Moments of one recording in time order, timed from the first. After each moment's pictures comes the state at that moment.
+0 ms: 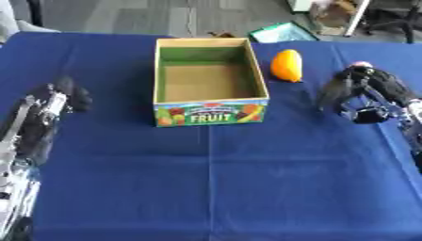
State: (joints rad) left arm -0.10 0.27 0.08 -1.87 0.15 0.07 -0.12; right arm -0.90 -0.40 -0.08 -0.48 1.35 -0.72 -0.31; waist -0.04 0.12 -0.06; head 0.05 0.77
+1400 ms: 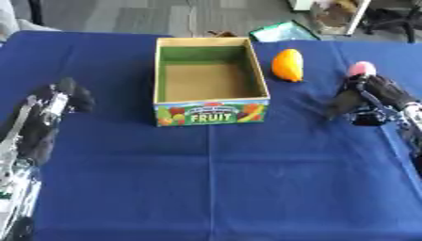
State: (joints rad) left arm -0.10 0.27 0.07 -1.87 0.15 0.07 -0.12; right arm -0.90 -0.39 -0.09 -0.47 1.38 -0.74 -0.34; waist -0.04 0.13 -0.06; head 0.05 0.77
